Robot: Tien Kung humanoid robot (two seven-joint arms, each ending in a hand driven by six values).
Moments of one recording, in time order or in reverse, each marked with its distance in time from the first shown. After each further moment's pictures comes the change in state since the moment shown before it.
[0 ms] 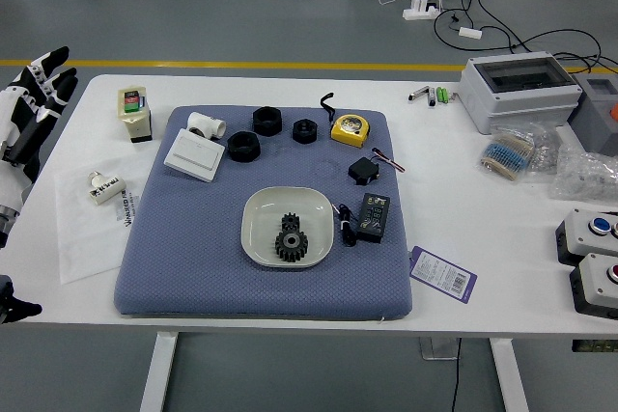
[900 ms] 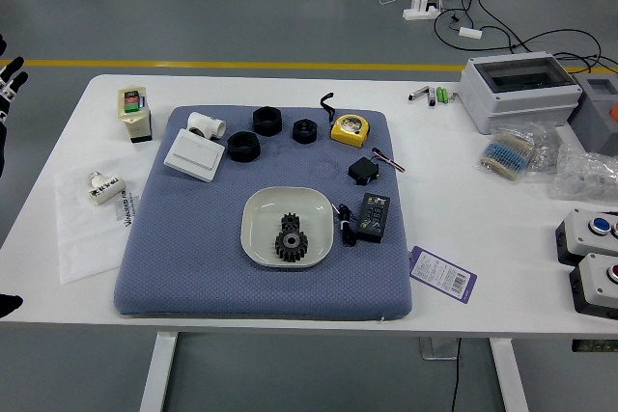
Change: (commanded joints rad) left arm 0.024 -0.003 -0.092 0.006 -0.117 -0.018 0.013; right arm 0.004 0.002 -0.005 0.000 -0.009 0.002 -0.002
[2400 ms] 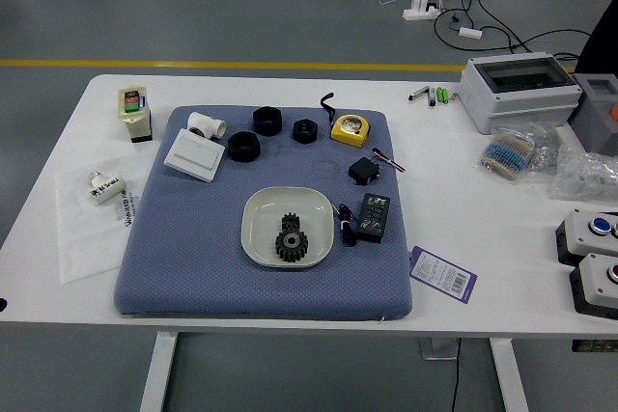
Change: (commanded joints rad) left arm 0.001 -0.013 -0.065 0.036 0.026 -0.013 0.003; right arm -0.023 0.014 0.020 0.000 -0.024 -0.002 -0.014
